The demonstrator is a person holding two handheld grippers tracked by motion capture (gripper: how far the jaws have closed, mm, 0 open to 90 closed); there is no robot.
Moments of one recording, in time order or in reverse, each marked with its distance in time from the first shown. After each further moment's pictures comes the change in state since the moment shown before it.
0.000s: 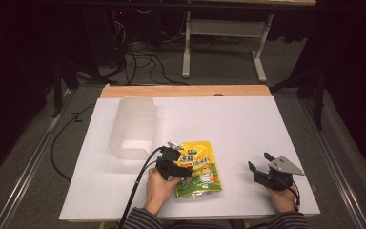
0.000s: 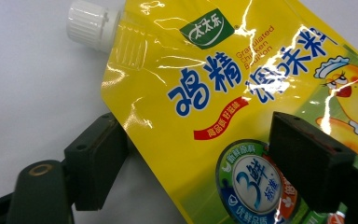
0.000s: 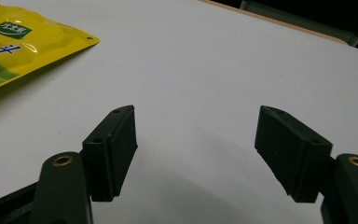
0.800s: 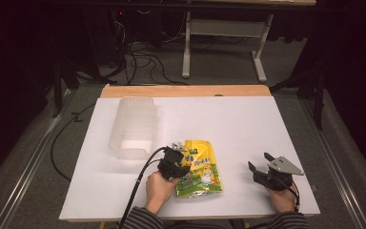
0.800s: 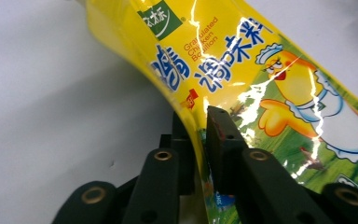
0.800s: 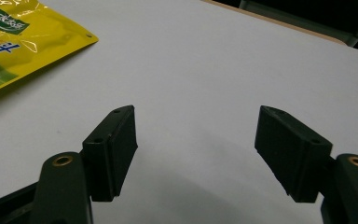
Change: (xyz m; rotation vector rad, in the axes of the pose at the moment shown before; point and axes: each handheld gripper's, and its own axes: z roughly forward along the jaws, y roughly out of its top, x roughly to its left) left arm -0.006 0.002 -0.007 0.010 -0.156 0.083; right arm 0.001 0.000 0.000 0.005 -0.004 -0.007
